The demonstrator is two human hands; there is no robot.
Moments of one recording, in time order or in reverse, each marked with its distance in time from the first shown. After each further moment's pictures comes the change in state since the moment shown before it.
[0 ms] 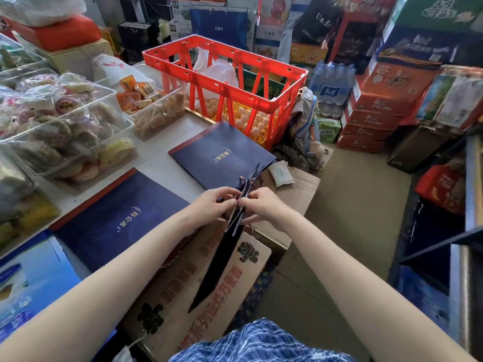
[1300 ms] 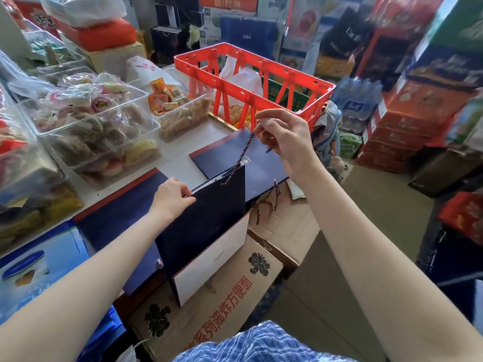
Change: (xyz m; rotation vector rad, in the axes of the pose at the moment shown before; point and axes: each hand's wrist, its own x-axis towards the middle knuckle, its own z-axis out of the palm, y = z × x) left_hand -0.001 -0.063 -0.084 0.453 0.555 -0.196; right_hand 0.015 -0.121 -0.014 0.275 0.162 -0.621
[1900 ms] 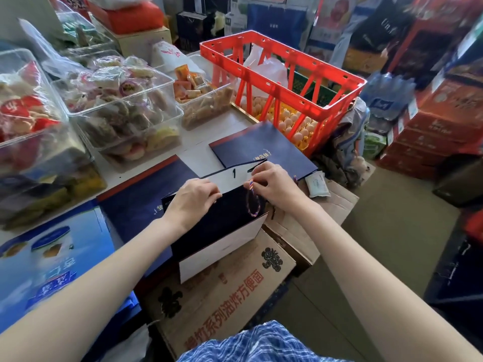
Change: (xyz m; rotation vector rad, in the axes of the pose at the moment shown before) left_hand -0.035 -0.005 -0.003 0.083 0.129 0.395; right_hand -0.028 0.085 0.028 -0.922 -0.449 -0.033
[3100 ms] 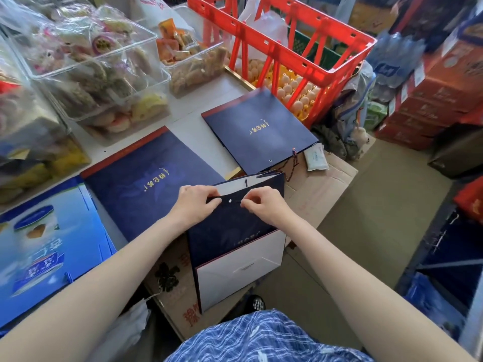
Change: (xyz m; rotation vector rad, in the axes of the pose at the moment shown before) left_hand -0.020 -0.016 0.059 -0.089 -0.304 -0.233; right_hand -0.038 0.031 0.070 0.155 -0.152 0.273
